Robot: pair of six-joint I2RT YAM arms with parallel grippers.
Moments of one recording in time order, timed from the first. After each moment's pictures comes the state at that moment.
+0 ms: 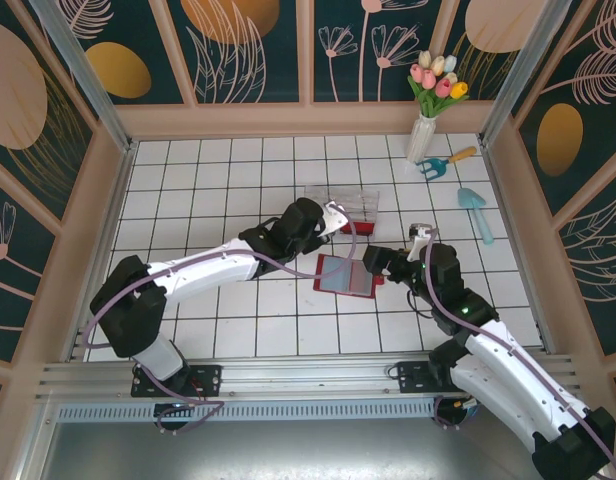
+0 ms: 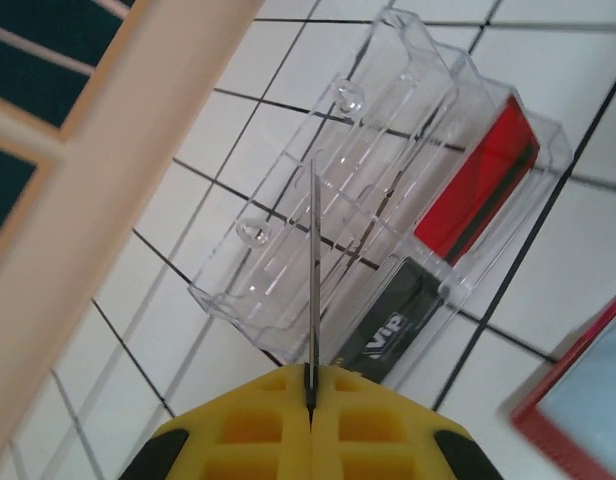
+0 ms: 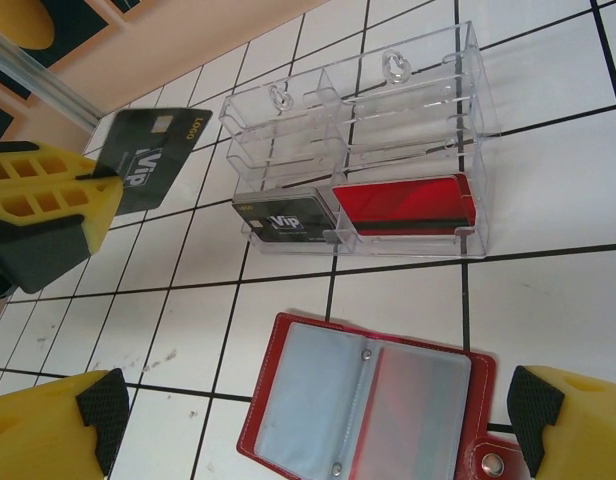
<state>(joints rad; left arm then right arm) -0.90 1.63 1.13 -0.10 -0.34 0.51 0.53 0.62 0.45 -0.27 -0.02 0.59</state>
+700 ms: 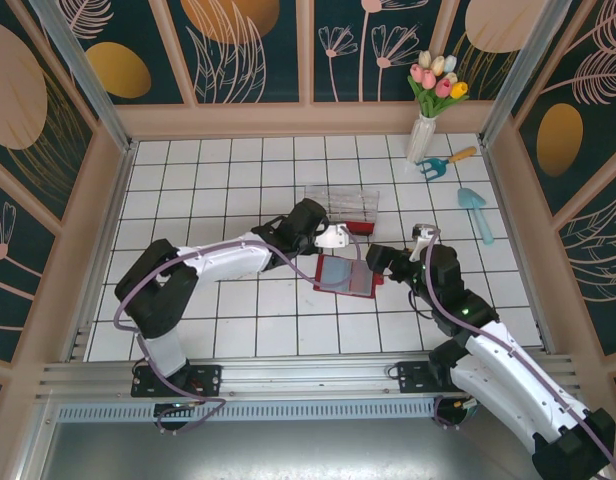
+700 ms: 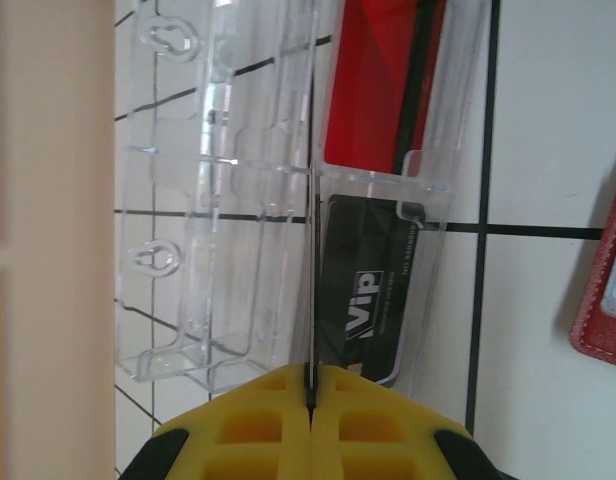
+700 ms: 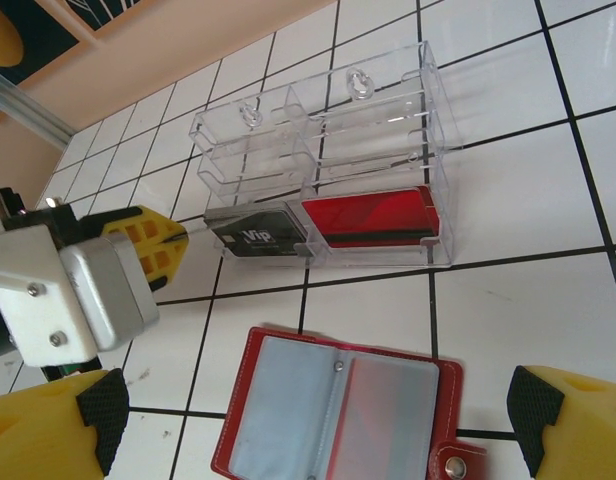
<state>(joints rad) -0.84 1.79 1.14 -0.08 -0.24 0.91 0.53 0.61 0.44 -0.27 0.05 0.59</state>
